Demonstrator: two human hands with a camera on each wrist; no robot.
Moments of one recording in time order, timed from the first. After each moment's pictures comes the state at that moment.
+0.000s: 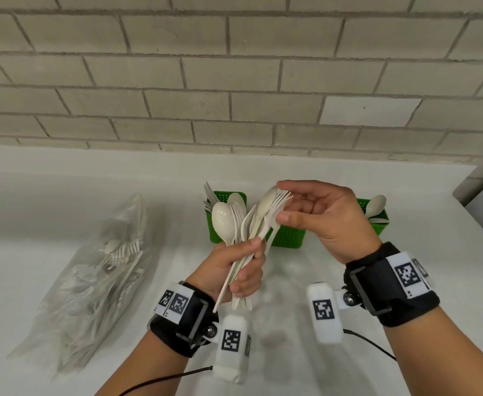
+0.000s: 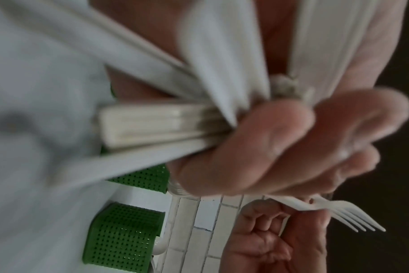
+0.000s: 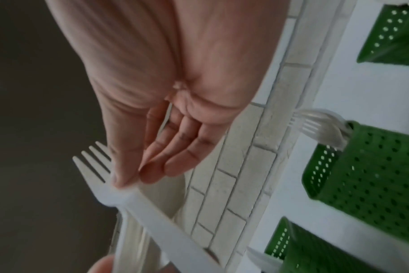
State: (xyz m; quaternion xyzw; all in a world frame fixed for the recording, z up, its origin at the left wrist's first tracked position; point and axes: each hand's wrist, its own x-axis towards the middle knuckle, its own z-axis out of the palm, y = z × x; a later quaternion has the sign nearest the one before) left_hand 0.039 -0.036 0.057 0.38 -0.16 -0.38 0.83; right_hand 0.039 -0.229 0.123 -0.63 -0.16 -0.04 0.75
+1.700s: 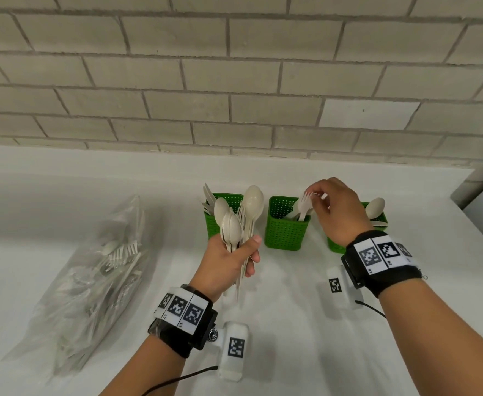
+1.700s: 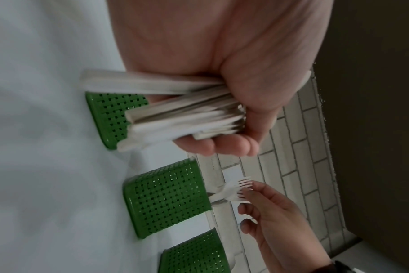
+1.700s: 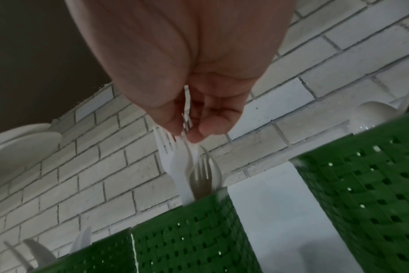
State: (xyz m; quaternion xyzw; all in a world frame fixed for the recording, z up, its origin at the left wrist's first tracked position) left_hand 0.046 -0.045 0.048 0.68 -0.07 -0.09 0.72; right_hand 0.089 -0.278 0.086 -0.93 -0.05 -0.18 0.31
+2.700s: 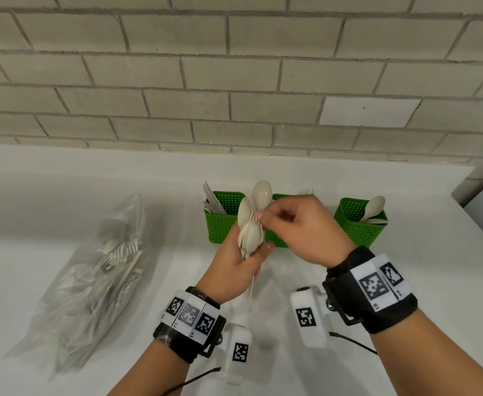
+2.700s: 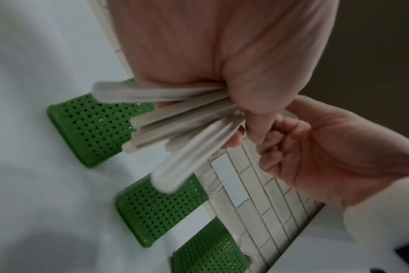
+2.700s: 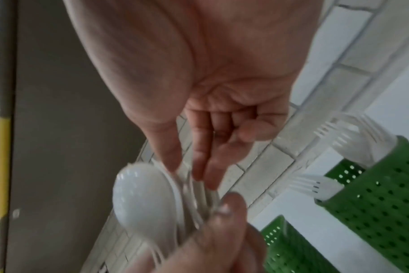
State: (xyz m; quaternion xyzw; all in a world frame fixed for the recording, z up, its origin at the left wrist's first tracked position) left_hand 0.040 -0.055 0.046 0.73 -0.16 -0.05 0.66; right_hand 0.040 -0.205 0.124 -0.87 -0.08 -0.03 0.48
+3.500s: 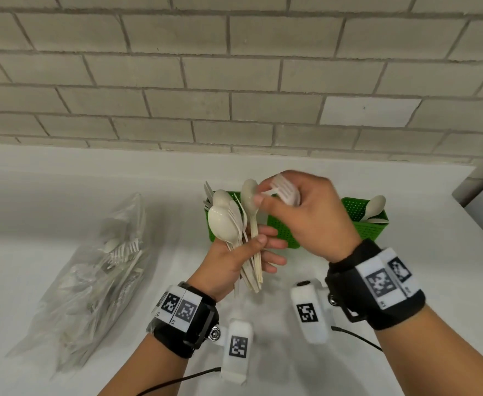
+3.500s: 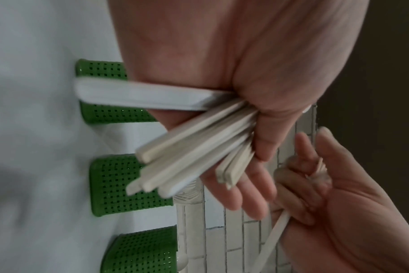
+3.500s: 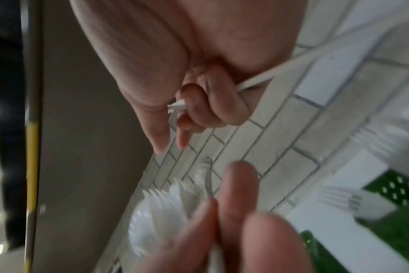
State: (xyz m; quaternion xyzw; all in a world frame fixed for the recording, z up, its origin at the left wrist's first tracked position) left_hand 0.034 -0.049 0.065 0.53 -0.13 -0.18 0.82; right_hand 0.032 -0.199 0.151 -0.82 -0.11 -0.11 0.55
